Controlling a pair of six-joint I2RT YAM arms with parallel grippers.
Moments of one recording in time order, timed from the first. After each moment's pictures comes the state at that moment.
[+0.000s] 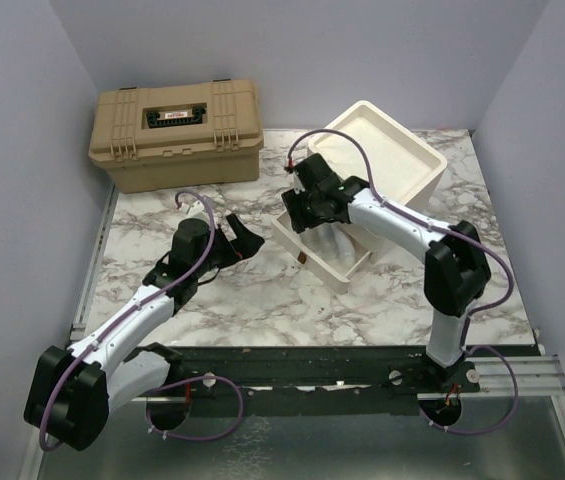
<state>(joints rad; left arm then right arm) -0.43 1.03 0.53 0.04 0.13 -0.77 0.70 1.83 1.55 -0.60 0.03 0.16</state>
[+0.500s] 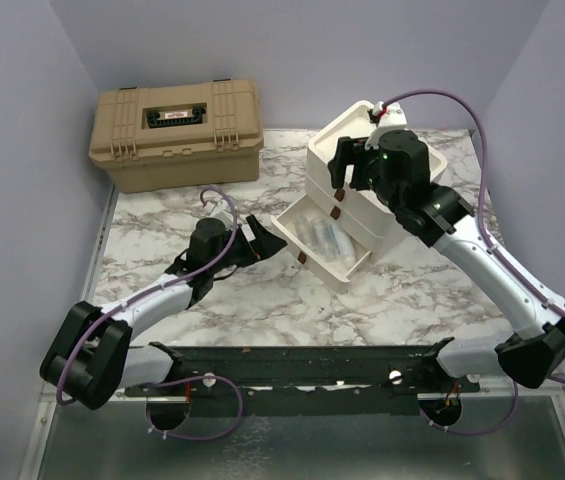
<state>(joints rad) -0.48 1.21 0.50 0.34 0.28 -0.85 0.66 1.31 1.44 -0.39 0.31 0.22</state>
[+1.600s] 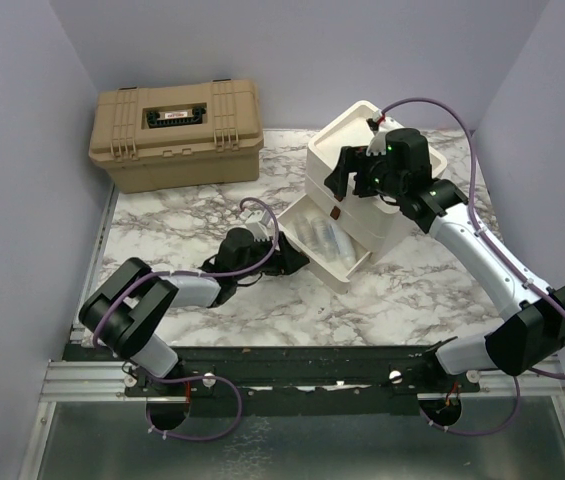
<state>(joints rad) -0.65 1.53 0.50 0.70 0.30 -0.74 0.46 1.40 1.35 -0.41 -0.09 0.31</state>
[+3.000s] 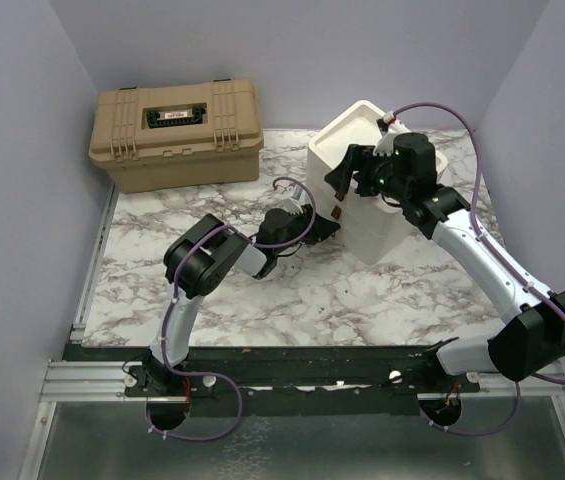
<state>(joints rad) -0.68 2.15 0.97 1.10 0.25 -0.86 0.43 1.37 1.26 -0.27 -0.18 0.40</state>
